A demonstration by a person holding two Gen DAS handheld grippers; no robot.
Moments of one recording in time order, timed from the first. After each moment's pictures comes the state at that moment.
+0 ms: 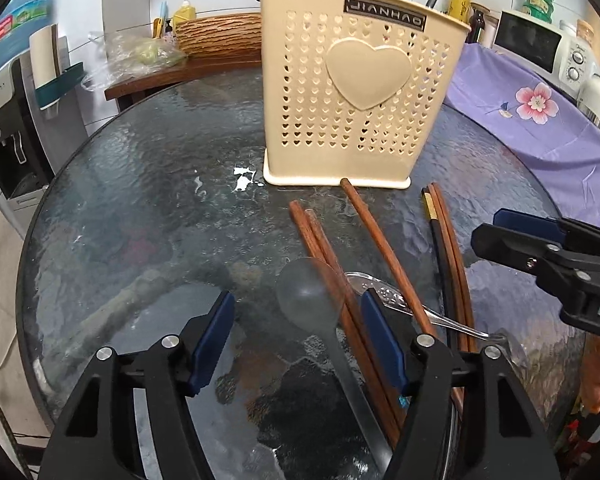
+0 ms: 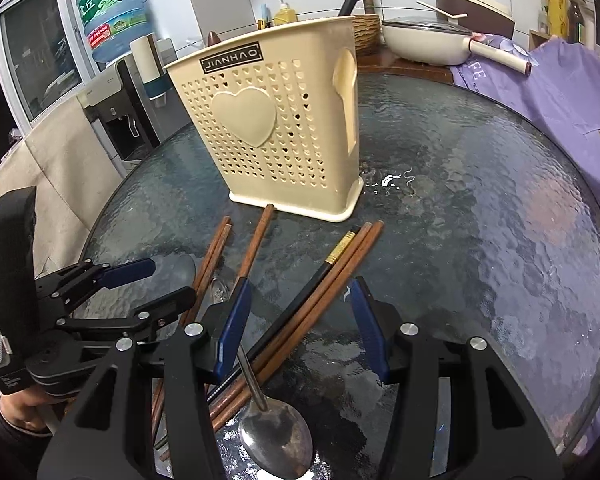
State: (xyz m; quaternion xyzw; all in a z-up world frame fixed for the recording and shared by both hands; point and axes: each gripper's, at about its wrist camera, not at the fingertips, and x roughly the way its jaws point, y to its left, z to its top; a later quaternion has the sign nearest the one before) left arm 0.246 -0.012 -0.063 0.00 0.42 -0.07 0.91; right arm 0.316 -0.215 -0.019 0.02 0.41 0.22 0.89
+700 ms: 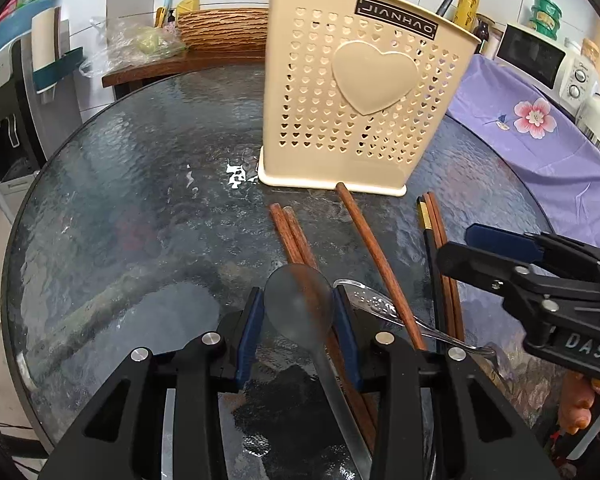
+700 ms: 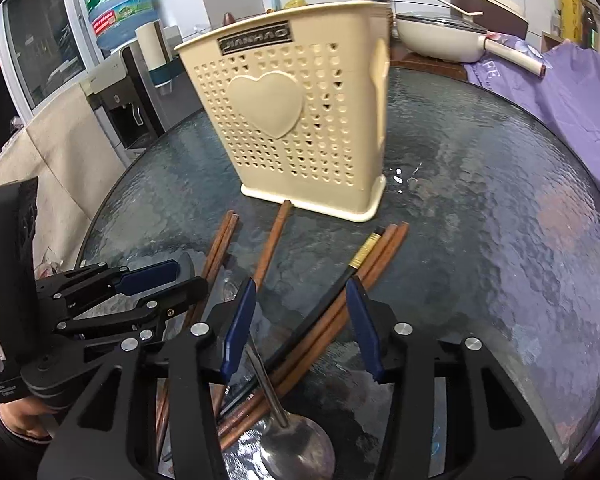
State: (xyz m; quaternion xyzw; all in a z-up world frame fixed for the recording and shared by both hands) left arm 0.250 -0.011 -0.061 -0.04 0.42 -0.08 0.90; right arm 0.326 -0.190 -0.024 0.00 0.42 0.23 0.88
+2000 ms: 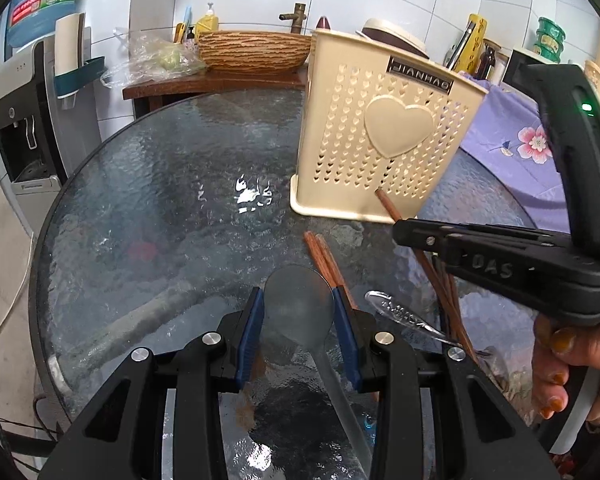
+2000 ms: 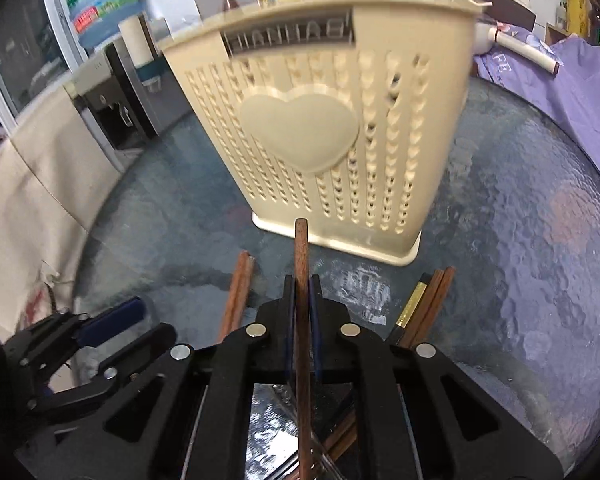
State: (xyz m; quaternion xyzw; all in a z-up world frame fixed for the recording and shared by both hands) left arm 0.235 0.014 -0.036 -0.05 0.38 -0.07 0.92; right arm 0.362 -0.148 -0.018 0.01 0.44 0.22 0.87
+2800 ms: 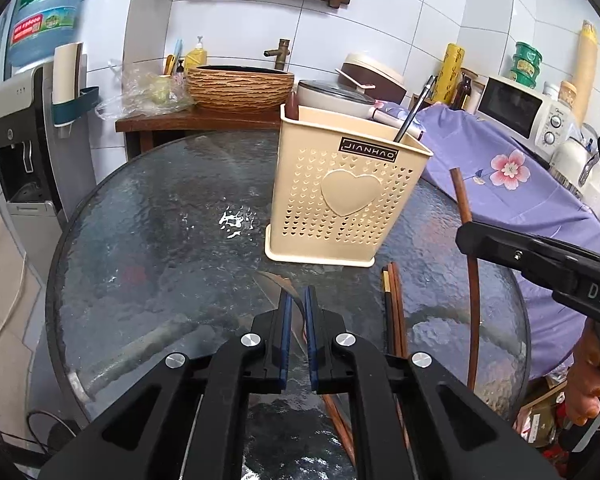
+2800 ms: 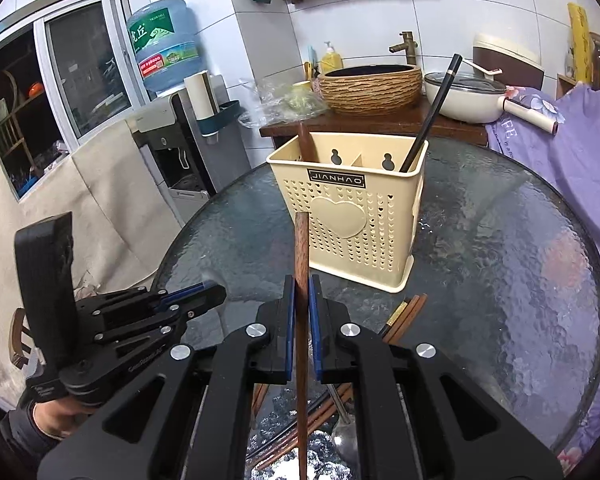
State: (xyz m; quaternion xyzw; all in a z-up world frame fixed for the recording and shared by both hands) left arm 0.214 0.008 0.012 -0.07 0.33 -0.10 0.94; right arm 0.286 -0.191 0.074 0.03 0.35 0.29 0.89
